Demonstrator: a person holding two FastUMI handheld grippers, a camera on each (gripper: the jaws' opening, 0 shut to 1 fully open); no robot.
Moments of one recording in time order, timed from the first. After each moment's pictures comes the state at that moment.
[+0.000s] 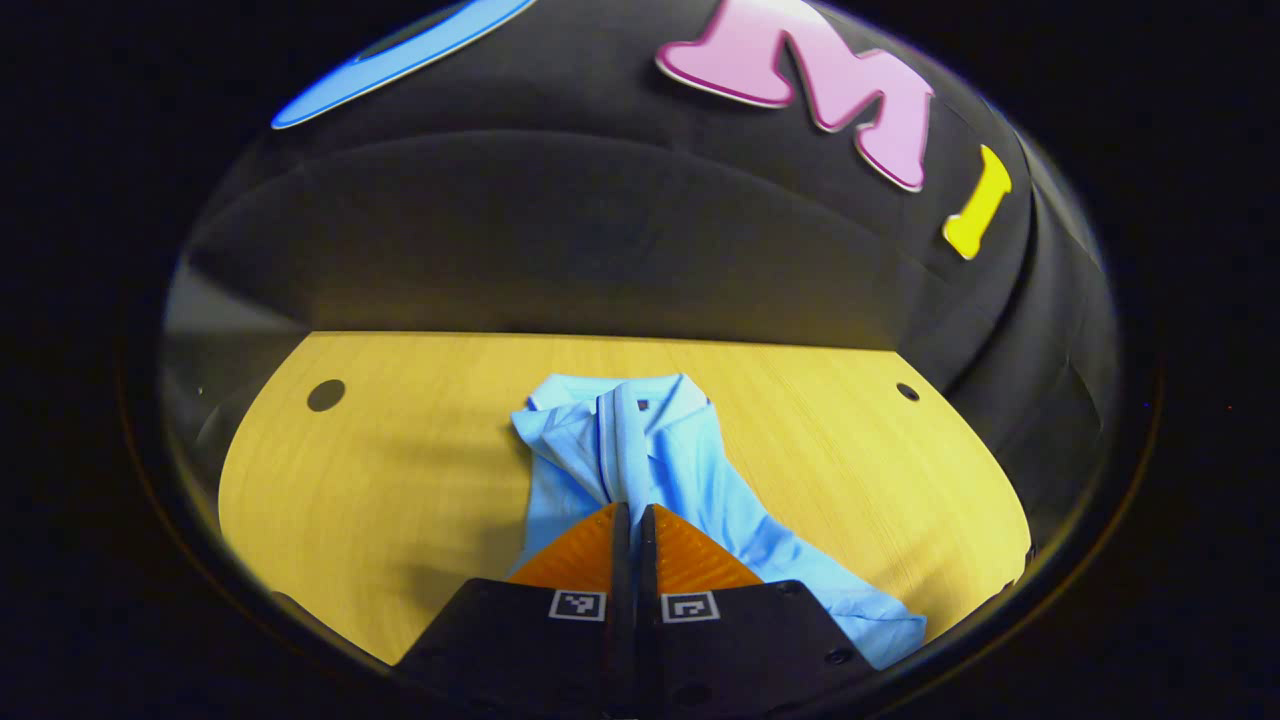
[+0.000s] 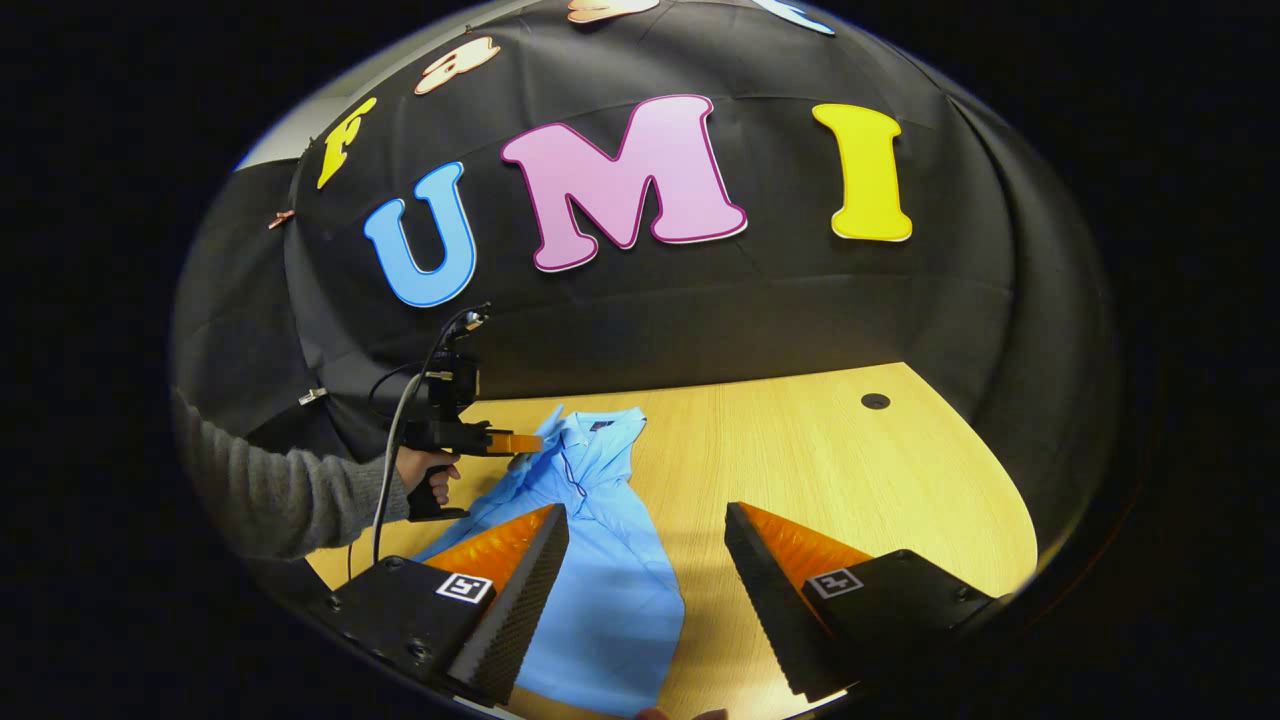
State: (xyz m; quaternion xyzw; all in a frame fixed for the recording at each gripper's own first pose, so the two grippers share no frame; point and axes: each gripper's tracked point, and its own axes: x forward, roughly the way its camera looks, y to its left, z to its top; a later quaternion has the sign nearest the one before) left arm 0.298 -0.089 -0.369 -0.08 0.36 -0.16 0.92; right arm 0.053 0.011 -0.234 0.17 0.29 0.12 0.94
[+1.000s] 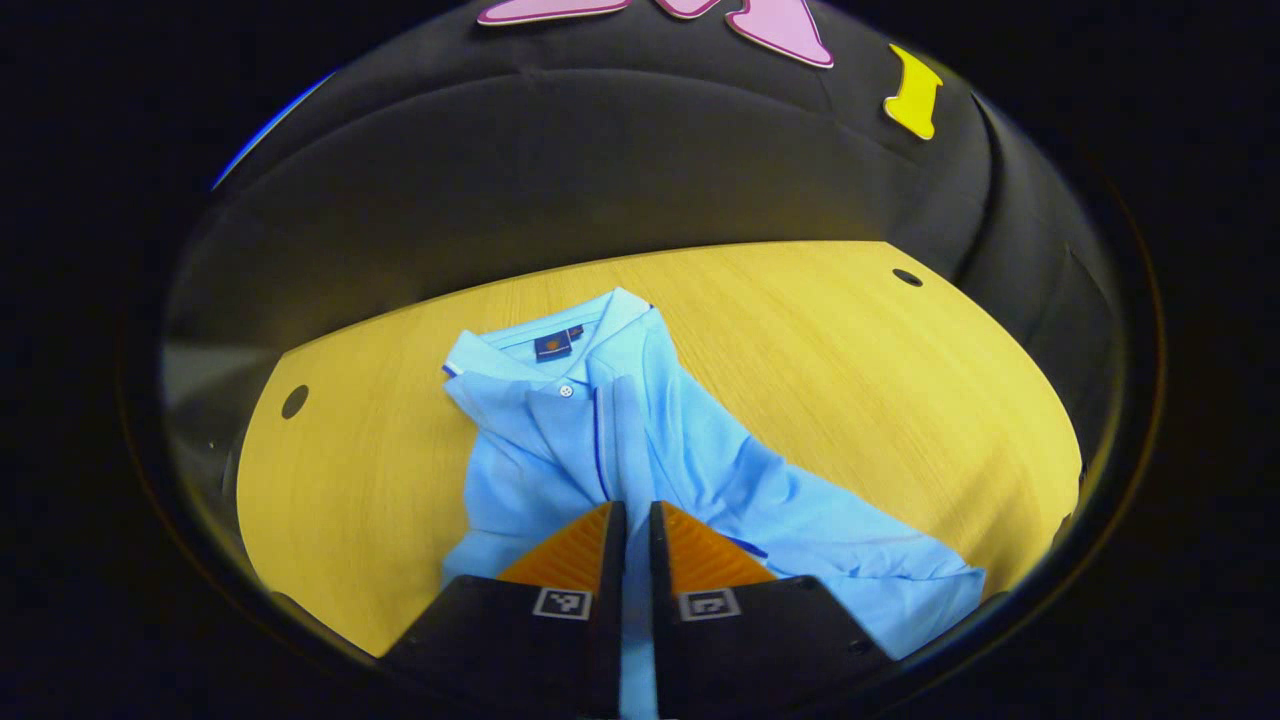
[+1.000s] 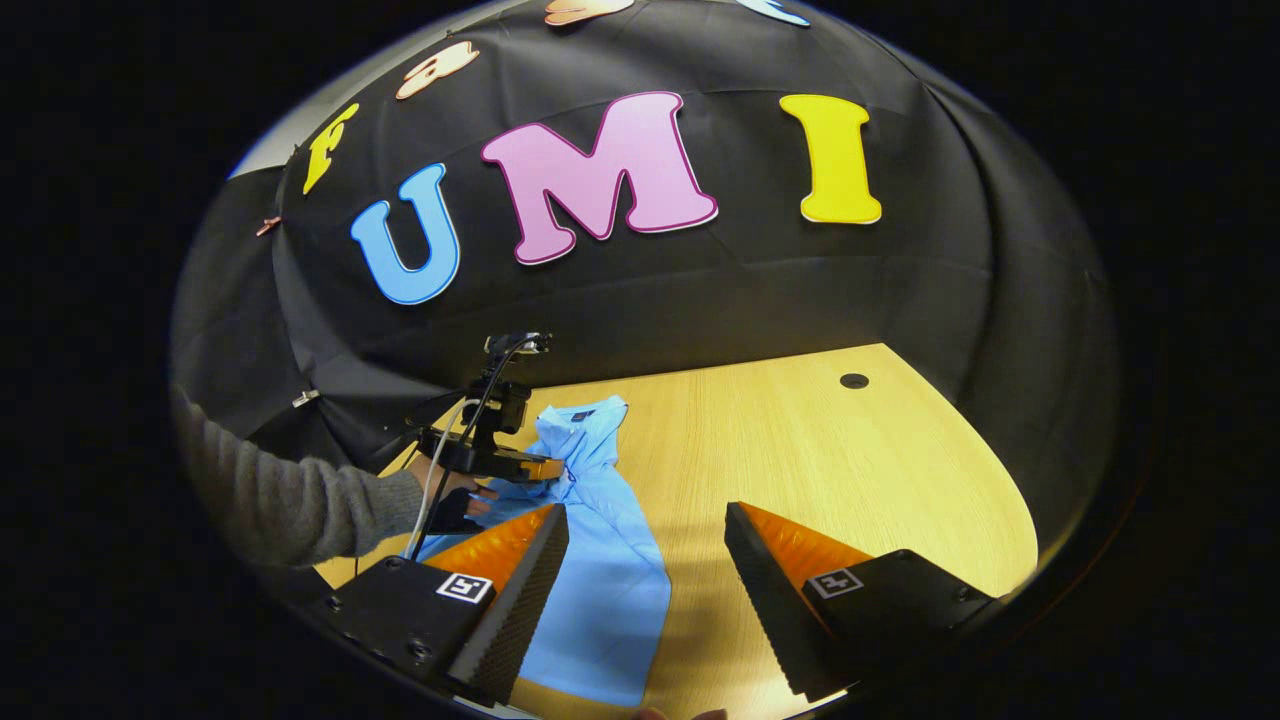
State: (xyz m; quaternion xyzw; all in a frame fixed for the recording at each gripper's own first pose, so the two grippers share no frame) left arm 0.276 -0.131 -0.423 0.03 0.41 -0.17 0.89; right arm 0.034 -0.005 -0.254 0.18 0.29 0.10 0.93
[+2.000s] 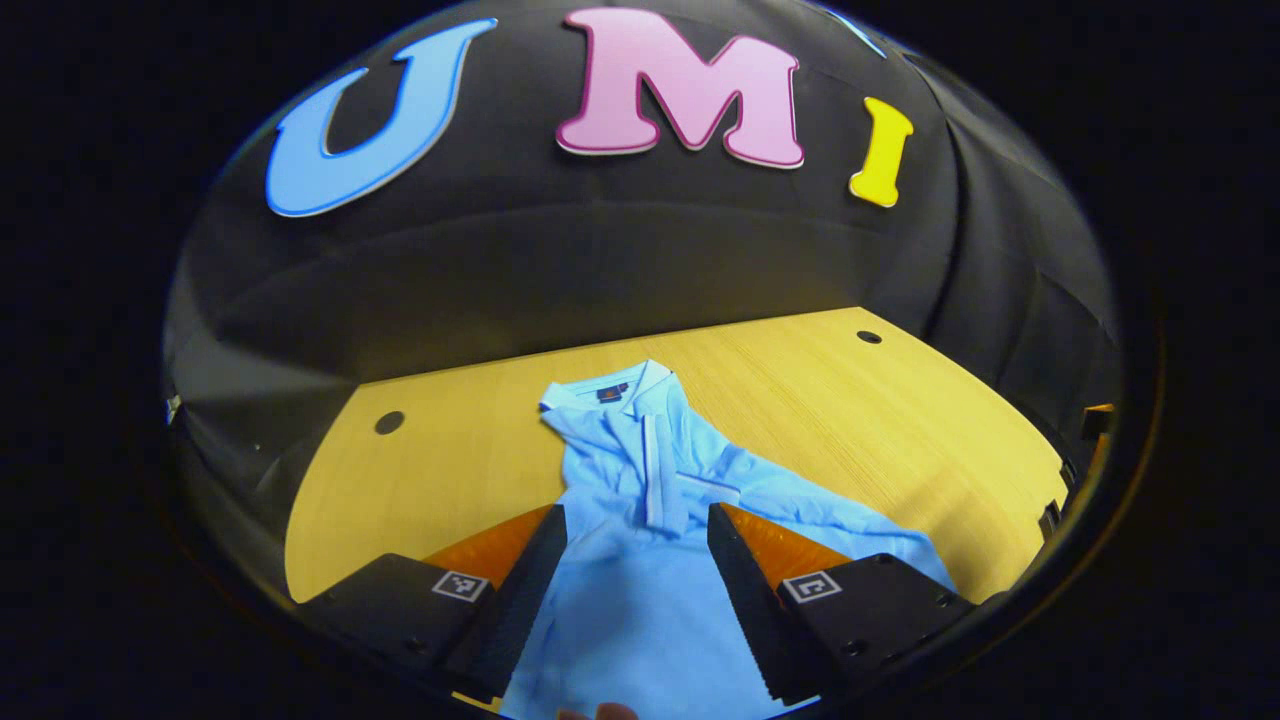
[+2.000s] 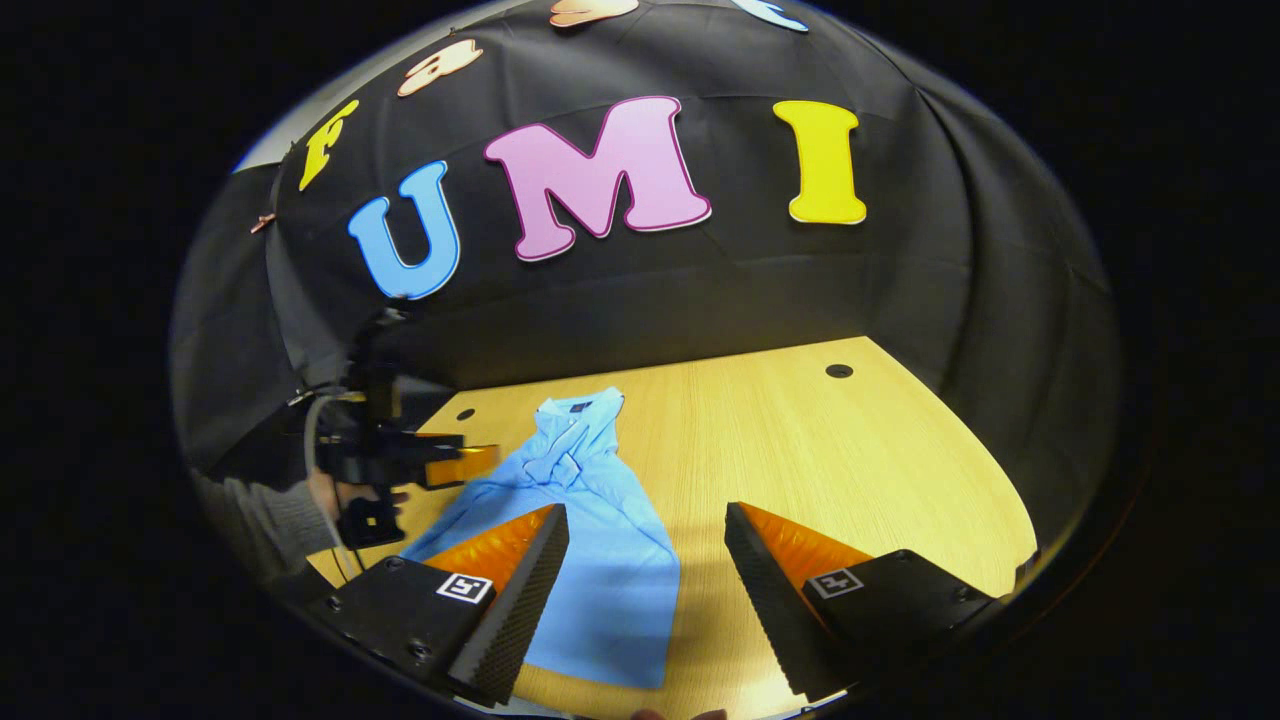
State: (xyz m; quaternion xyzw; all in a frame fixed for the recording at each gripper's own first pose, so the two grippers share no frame) left arm 0.165 -0.053 -0.310 0.01 0.30 -0.15 0.94; right arm -0.005 0.012 -0.254 0.17 0.30 0.08 0.93
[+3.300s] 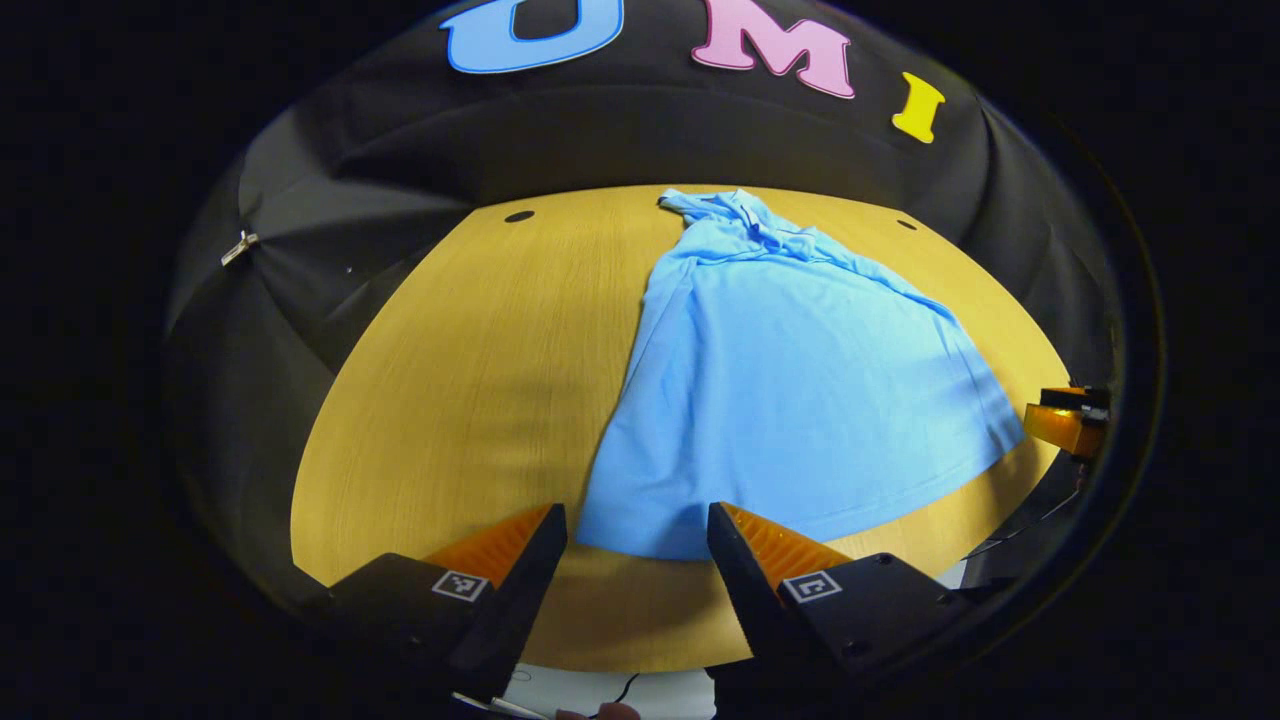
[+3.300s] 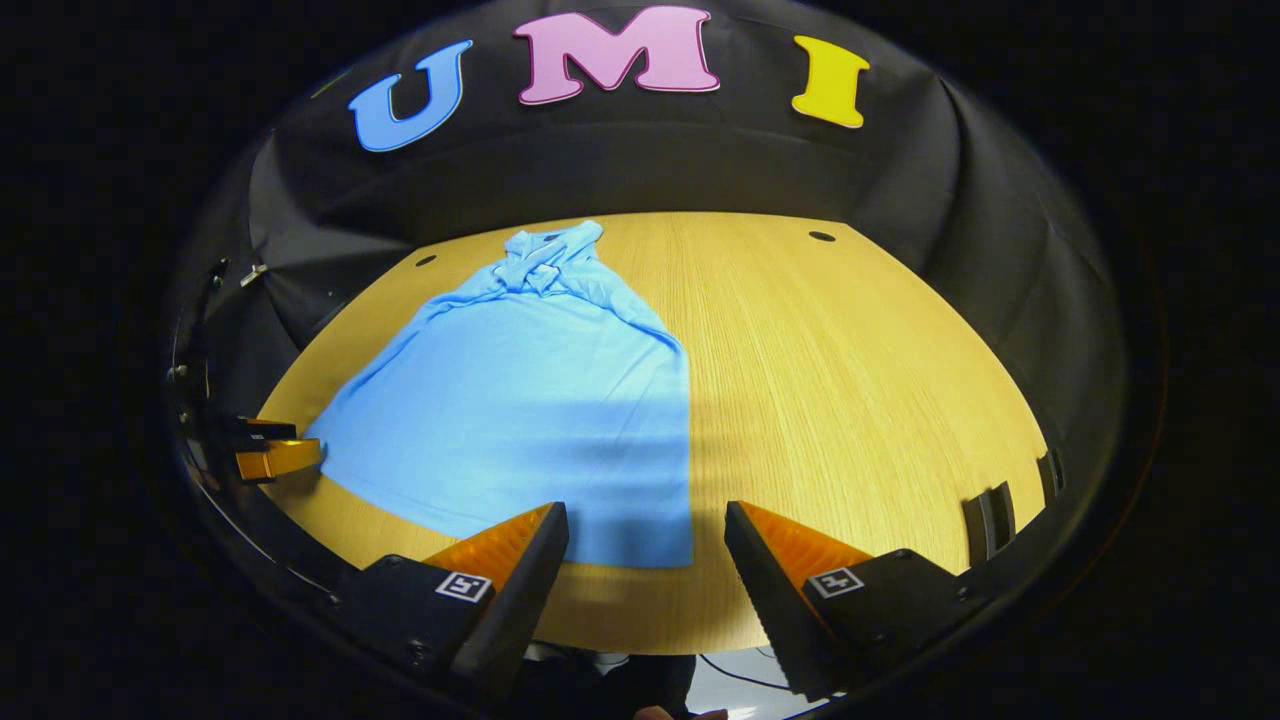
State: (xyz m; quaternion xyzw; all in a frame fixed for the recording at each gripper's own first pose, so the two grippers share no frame) left arm -0.059 0.086 -0.429 0.00 0.45 -0.07 0.89; right arm -0.133 0.067 -0.378 0.09 0.46 0.05 0.88
